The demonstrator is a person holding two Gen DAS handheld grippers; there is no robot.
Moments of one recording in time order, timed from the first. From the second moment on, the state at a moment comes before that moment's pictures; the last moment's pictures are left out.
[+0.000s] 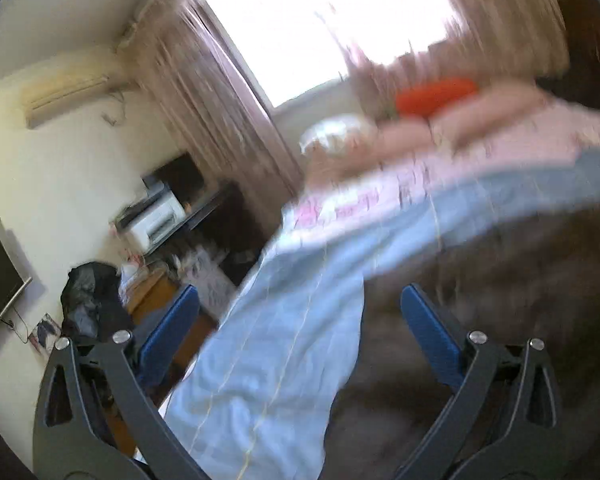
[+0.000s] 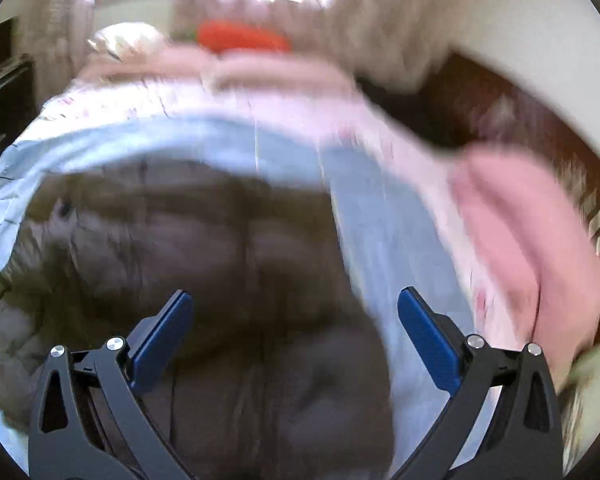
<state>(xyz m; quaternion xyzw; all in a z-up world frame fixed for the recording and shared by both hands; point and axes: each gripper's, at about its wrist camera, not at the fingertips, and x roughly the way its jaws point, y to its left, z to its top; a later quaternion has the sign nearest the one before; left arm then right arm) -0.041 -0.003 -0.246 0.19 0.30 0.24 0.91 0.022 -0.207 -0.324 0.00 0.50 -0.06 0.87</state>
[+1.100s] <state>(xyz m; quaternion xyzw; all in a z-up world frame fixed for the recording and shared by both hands) -0.100 0.094 -0.501 -0.45 0.45 0.17 0.75 -0.050 -0.325 -0.544 0.59 0.44 -0.17 0.66</state>
